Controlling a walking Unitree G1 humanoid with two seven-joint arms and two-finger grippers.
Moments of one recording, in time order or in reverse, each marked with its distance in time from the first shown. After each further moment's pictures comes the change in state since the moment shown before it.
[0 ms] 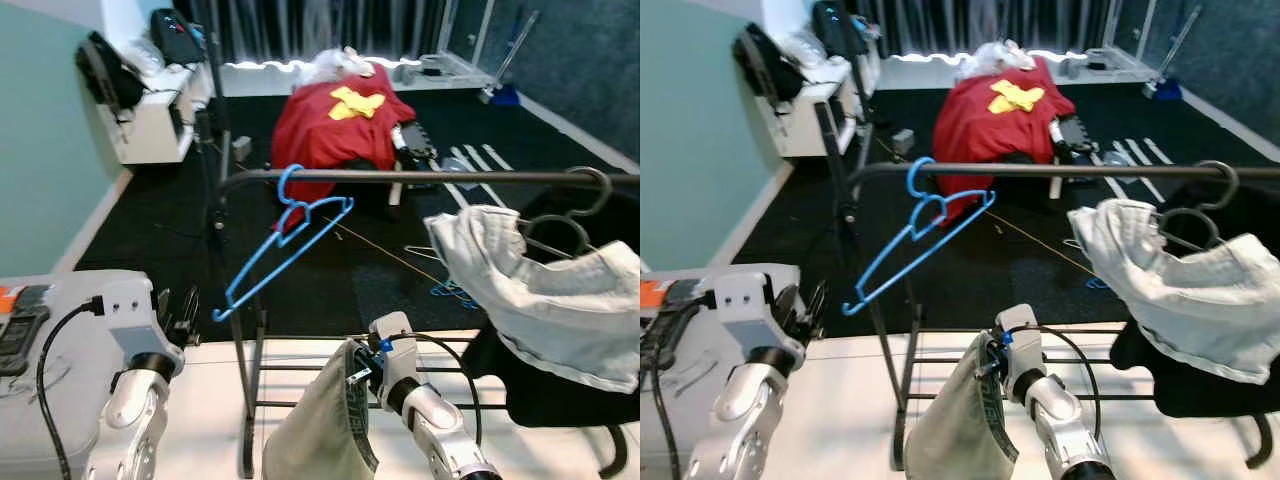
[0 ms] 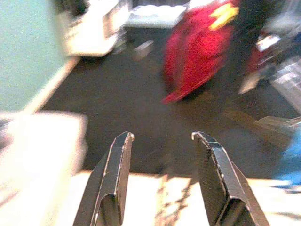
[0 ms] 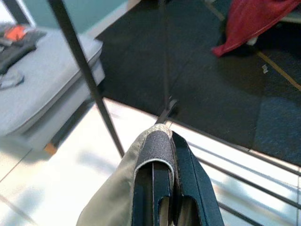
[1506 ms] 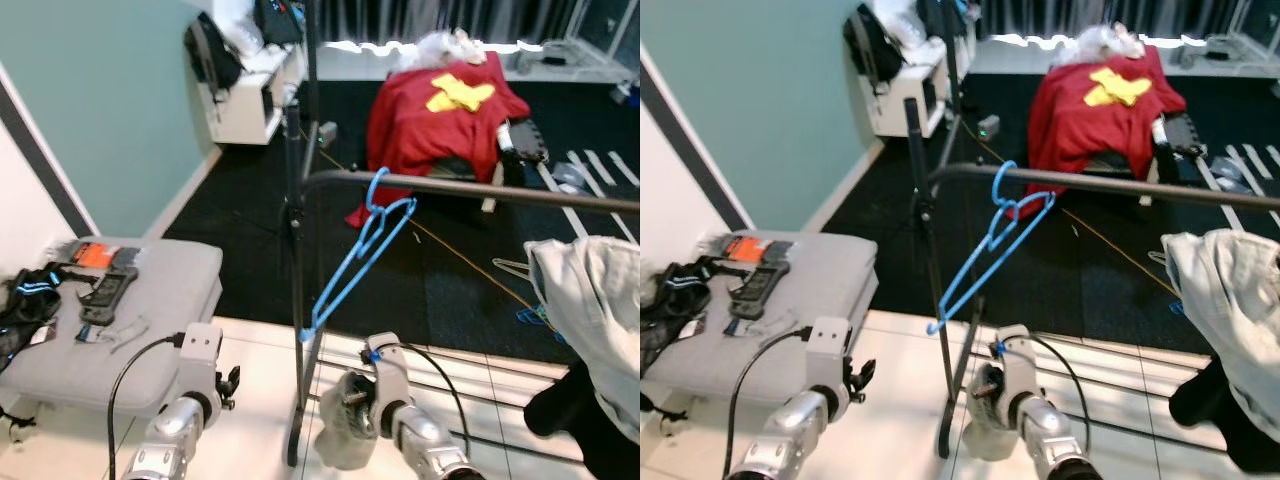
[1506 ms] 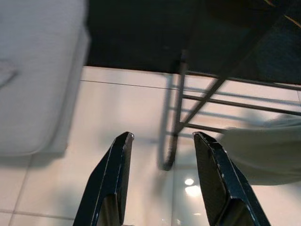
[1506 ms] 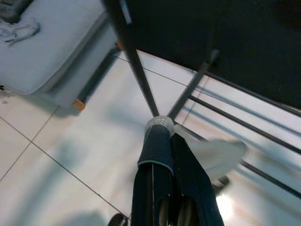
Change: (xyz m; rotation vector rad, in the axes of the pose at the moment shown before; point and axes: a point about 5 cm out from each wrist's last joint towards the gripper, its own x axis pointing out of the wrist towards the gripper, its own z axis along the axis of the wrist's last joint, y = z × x) left arm 0.003 -0.045 -0.090 0.045 0.445 -0.241; right arm 0.003 0.003 -0.040 0.161 0.234 -0.113
